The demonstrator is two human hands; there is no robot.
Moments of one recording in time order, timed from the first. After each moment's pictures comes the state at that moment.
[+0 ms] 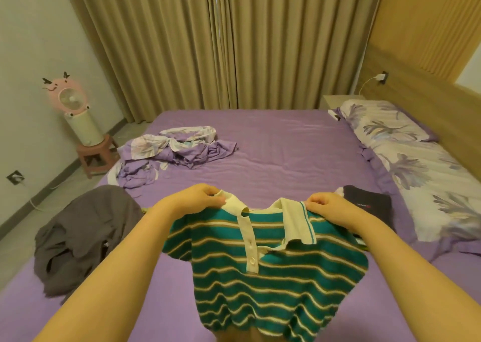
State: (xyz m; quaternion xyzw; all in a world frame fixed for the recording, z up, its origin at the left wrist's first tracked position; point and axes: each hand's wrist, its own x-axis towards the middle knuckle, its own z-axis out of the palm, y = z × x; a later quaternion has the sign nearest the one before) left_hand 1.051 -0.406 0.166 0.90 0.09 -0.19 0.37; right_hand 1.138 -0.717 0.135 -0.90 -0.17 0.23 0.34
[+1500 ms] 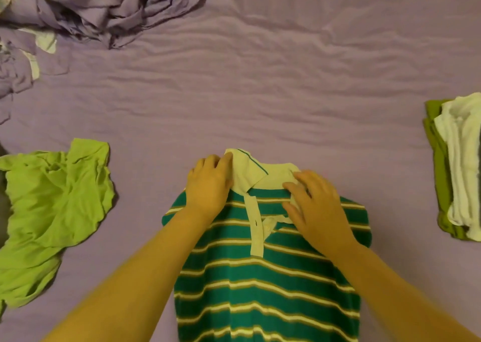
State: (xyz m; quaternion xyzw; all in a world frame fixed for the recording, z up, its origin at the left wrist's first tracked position) left_hand 1.304 -0.373 -0.289 0.98 0.11 -0.10 0.10; right_hand 1.320 -0.603 -0.294 -0.95 -0.28 0.04 0.13
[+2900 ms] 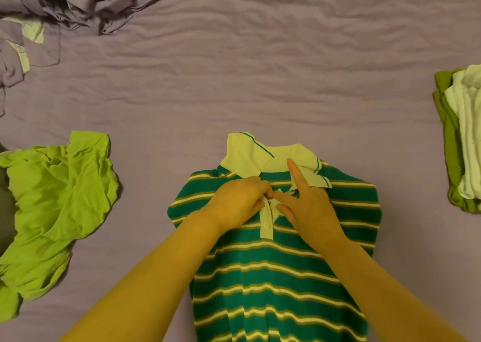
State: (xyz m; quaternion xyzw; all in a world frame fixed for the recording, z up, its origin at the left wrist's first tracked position) left_hand 1.281 -0.400 -0.272 0.93 -0.13 -0.26 0.22; right_hand 1.283 -0.584 -0.298 -0.93 -0.26 0.15 0.21
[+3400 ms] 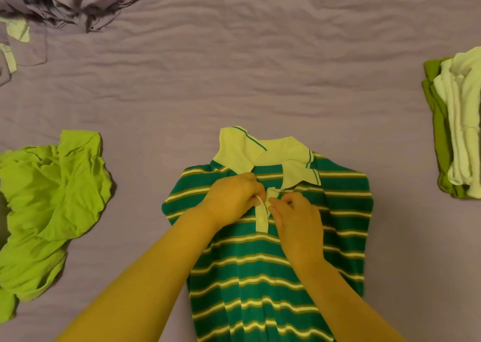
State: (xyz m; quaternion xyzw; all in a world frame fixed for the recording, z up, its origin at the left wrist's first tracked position) left_hand 1.276 -0.402 -0.273 0.93 -0.13 -0.29 0.21; right_hand 1.239 -0.563 -0.292 -0.97 -0.09 0.13 0.18
